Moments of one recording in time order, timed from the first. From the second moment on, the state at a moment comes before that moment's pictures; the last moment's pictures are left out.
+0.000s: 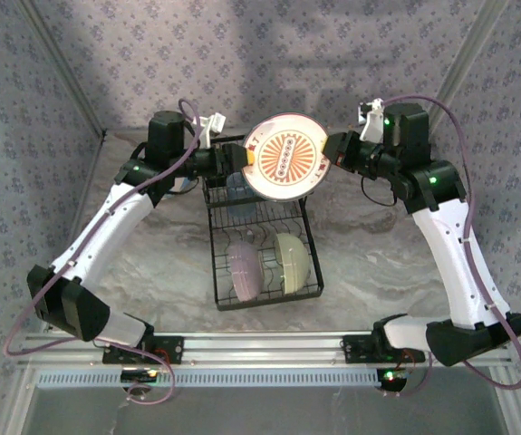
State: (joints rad) left arm -0.45 1.44 1.47 -0.44 0.74 -0.68; right arm 0.31 1.28 1.66 -0.82 -0.39 0.64
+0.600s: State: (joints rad) left arm -0.45 1.42 1.46 -0.39 0.72 -0.86; right arm 0.31 1.28 1.63 -0.78 -0.41 0.65
